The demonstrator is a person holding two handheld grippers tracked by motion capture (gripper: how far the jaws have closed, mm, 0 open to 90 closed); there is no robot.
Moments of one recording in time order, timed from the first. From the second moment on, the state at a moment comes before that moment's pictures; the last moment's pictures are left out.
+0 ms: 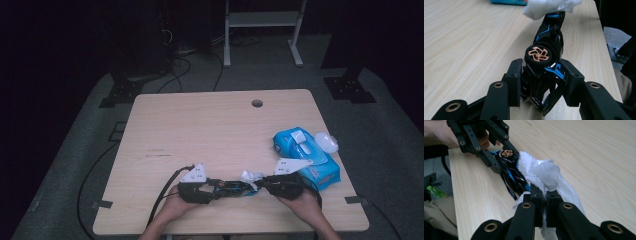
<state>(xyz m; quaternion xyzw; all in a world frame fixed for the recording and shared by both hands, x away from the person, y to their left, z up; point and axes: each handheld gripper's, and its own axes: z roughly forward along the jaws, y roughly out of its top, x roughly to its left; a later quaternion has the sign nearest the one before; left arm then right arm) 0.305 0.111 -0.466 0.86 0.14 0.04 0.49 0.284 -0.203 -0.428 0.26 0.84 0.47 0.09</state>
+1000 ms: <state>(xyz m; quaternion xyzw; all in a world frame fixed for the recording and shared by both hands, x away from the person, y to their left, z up) 0.305 0.105 -0.462 0.86 0.16 0.03 0.48 0.282 -0.205 -0.432 0.26 0.84 0.48 0.08</state>
